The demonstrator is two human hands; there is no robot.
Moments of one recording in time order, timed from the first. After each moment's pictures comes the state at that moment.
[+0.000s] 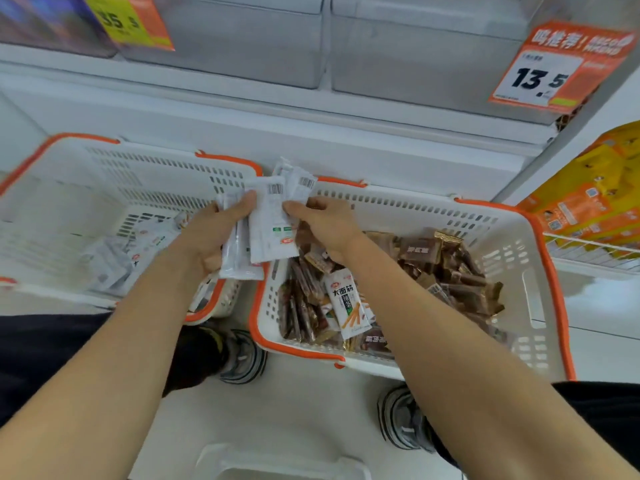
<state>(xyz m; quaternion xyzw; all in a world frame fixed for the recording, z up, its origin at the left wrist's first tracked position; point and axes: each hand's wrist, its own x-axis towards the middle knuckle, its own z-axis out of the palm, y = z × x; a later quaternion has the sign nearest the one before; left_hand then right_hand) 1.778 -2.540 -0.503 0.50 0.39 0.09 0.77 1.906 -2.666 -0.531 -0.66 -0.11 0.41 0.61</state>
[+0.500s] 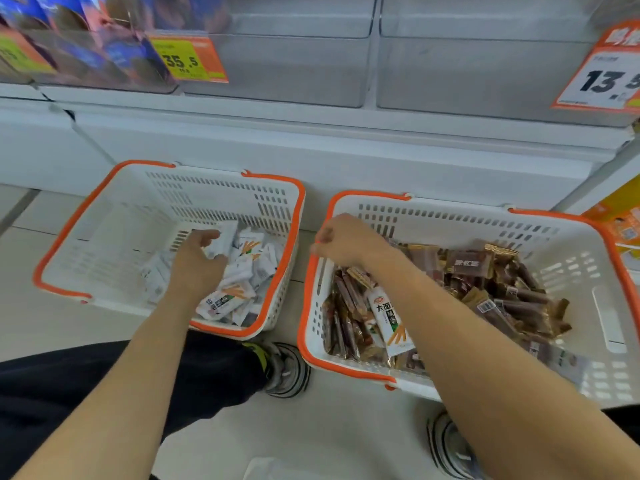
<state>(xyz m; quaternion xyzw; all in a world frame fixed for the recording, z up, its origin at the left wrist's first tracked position) 1.699 -2.472 -0.527 0.78 0.52 0.11 0.34 1.900 -2.634 -0.519 -0.83 -0.39 0.33 0.22</state>
